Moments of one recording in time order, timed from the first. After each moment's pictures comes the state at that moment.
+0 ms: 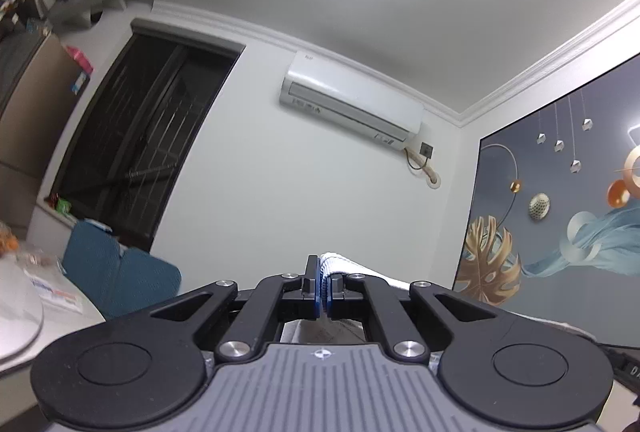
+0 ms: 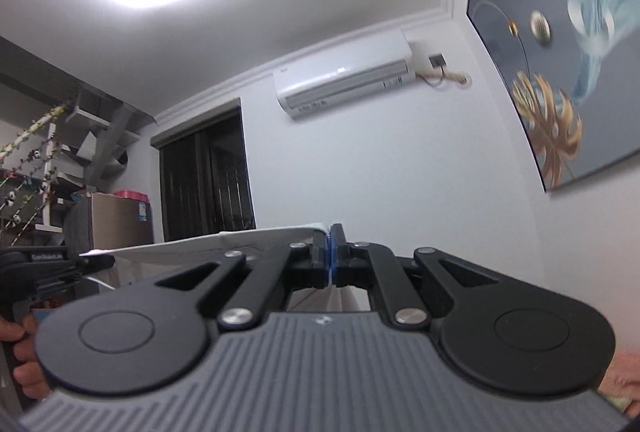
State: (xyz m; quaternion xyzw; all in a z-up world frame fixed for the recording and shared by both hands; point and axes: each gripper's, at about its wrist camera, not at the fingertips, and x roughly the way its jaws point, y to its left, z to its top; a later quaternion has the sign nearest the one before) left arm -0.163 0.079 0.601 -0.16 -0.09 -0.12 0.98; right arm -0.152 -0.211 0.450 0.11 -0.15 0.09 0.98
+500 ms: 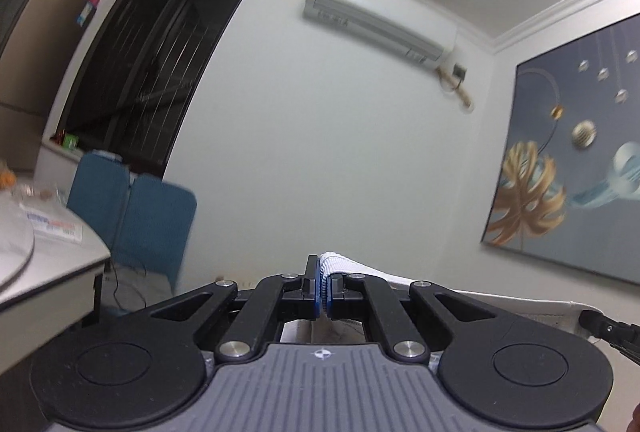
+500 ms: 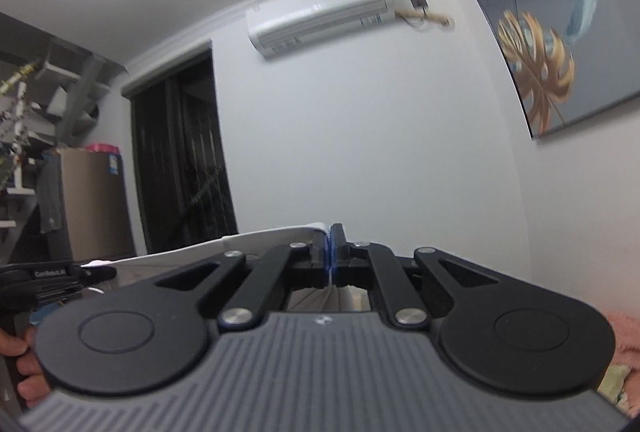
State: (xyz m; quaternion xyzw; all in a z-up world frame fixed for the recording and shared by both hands) left arm 0.040 0.064 0.434 -0.16 0.03 -0.11 0.98; right arm -0.018 -0.219 0.370 0.12 -0.05 0.06 0.99
